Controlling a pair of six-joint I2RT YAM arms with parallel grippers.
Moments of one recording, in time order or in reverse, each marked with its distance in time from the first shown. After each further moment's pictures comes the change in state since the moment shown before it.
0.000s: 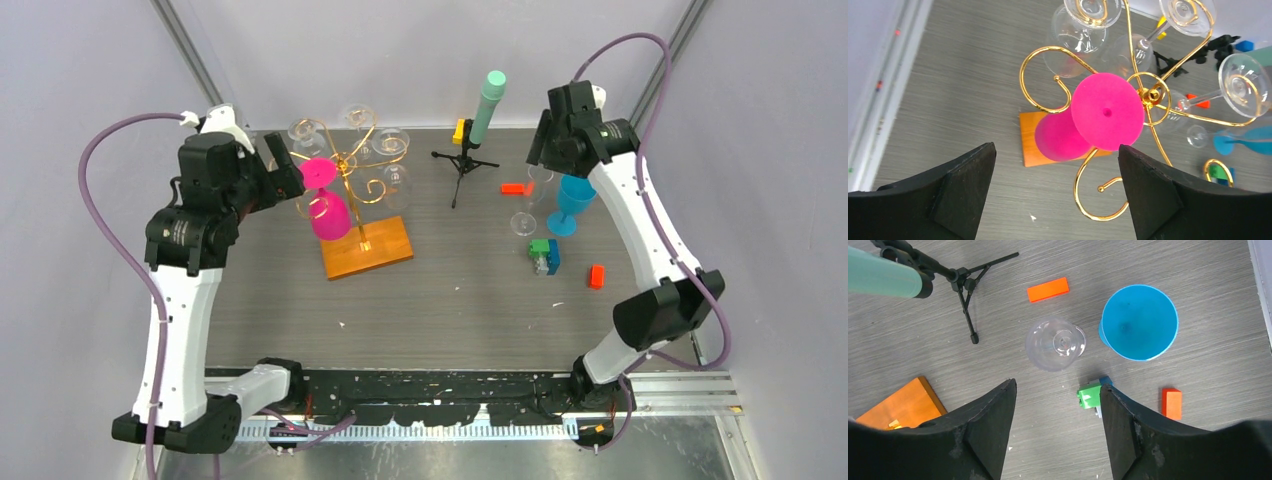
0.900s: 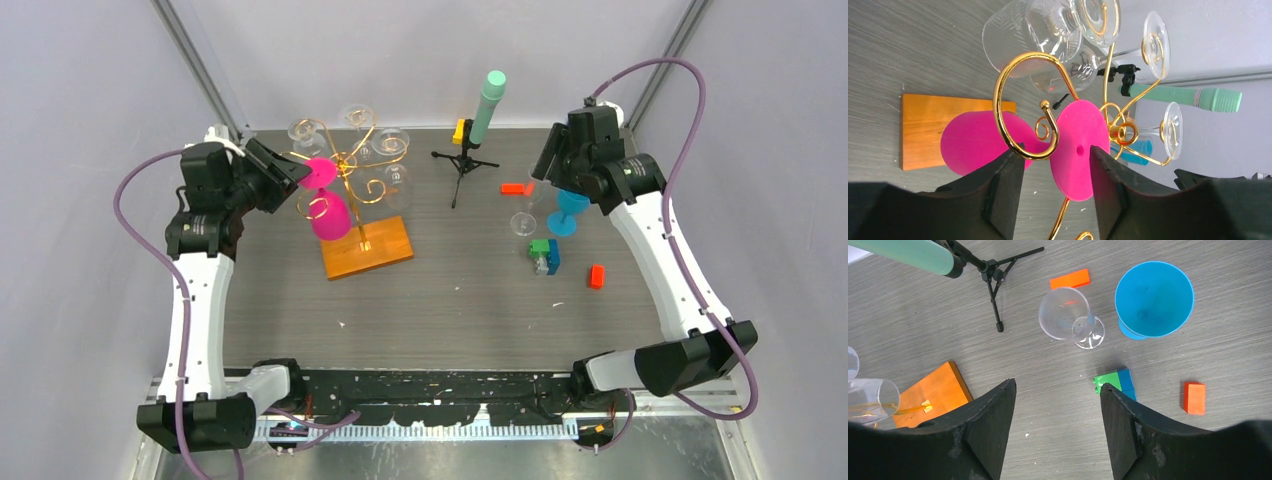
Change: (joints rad) left arm 0.225 -0.014 -0.313 0.334 0.448 -0.433; right arm 0.000 -0.233 -0.227 0.110 -0.079 0.045
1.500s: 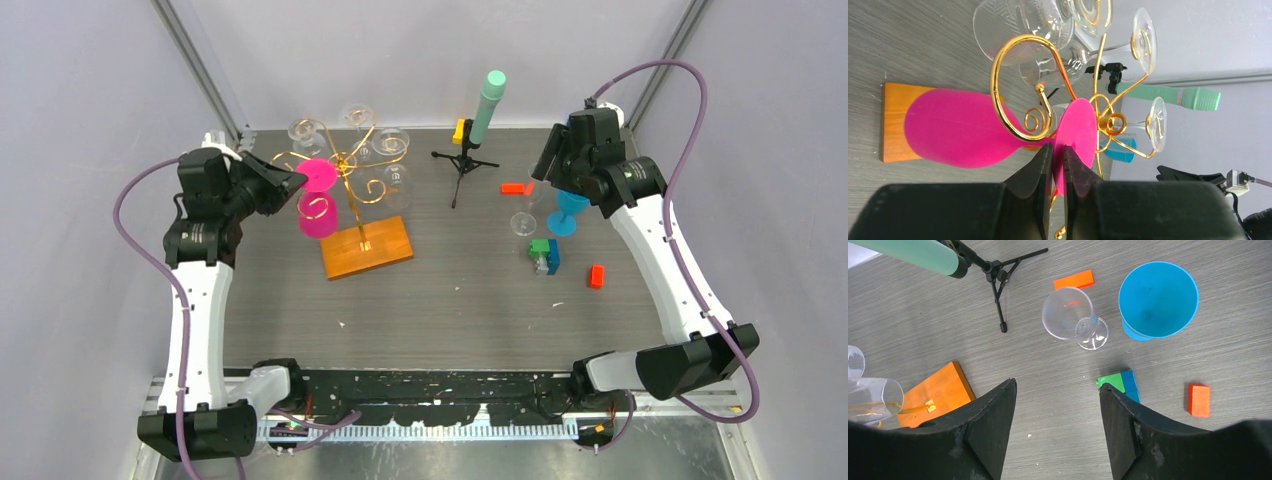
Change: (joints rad) left arm 0.007 -0.032 -0.030 0.011 0.030 -0.079; right arm 0.000 -0.021 -0.024 0.024 -0.011 0.003
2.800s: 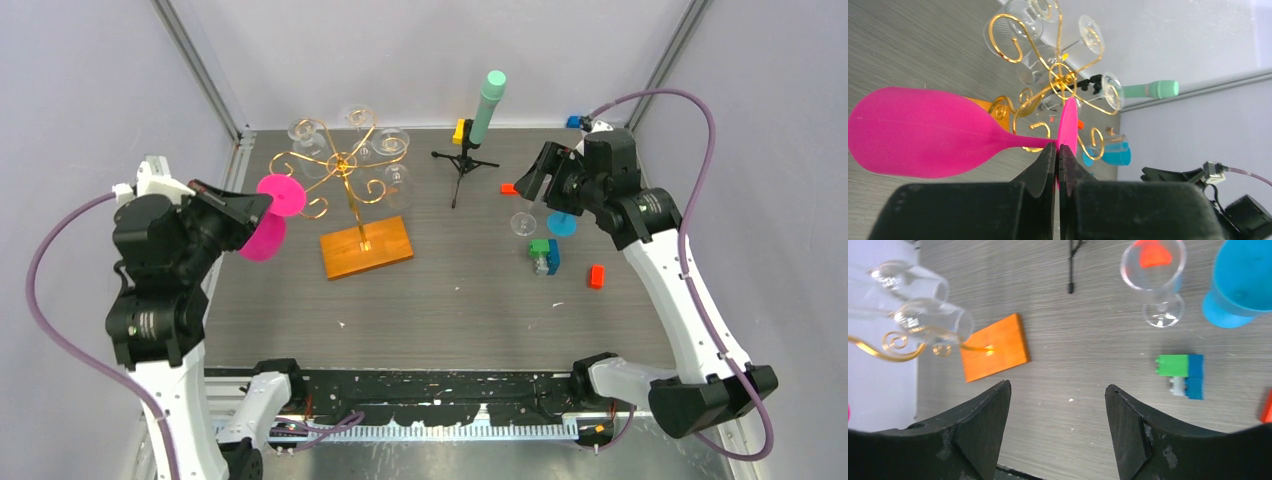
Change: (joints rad) left arm 0.003 -0.225 0.244 -0.320 -0.153 0.059; right arm 0.000 -0.154 -0.146 0.070 -0.273 0.005
